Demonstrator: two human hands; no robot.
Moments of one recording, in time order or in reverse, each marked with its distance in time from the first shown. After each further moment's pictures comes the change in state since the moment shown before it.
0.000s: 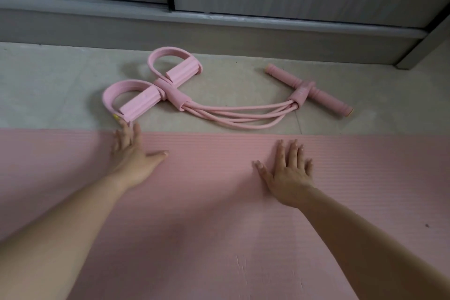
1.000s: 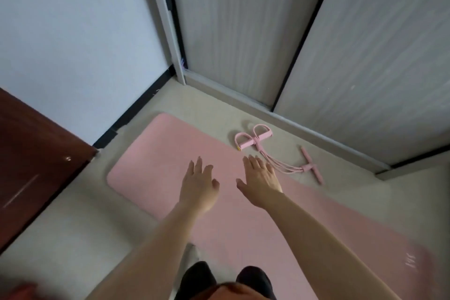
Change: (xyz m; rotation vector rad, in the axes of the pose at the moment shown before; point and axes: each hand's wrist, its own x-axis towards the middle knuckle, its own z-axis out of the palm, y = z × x) left_hand -0.503 0.192 -0.564 -0.104 0.043 -0.265; right_hand -0.490 -0.202 -0.538 -0.282 -0.168 -0.815
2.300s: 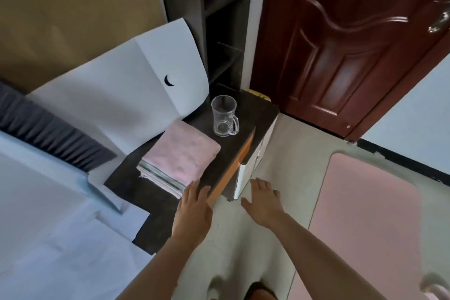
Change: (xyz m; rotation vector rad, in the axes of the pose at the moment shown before) left_hand -0.704 0.030 0.205 -0.272 0.752 -1.344; right_hand -0.489 -0.193 0.194 -0.554 -0.322 -1.303
